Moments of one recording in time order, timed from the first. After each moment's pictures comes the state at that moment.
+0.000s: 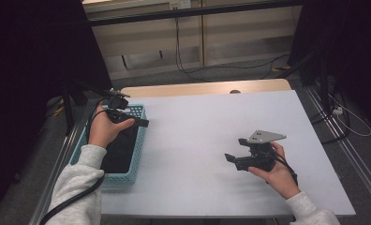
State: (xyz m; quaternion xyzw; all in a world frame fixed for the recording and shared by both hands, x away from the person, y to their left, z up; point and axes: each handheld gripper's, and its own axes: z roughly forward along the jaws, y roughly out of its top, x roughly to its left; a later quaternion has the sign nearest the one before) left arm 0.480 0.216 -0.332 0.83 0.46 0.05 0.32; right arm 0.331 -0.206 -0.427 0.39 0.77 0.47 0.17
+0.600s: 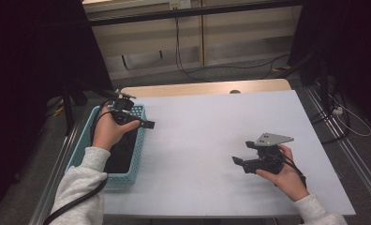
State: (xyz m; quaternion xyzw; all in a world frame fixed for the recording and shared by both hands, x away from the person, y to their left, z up) left arm 0.474 0.200 -0.333 0.84 0.43 0.03 0.32; right arm 0.324 -0.226 -0.432 0.40 0.78 0.45 0.18
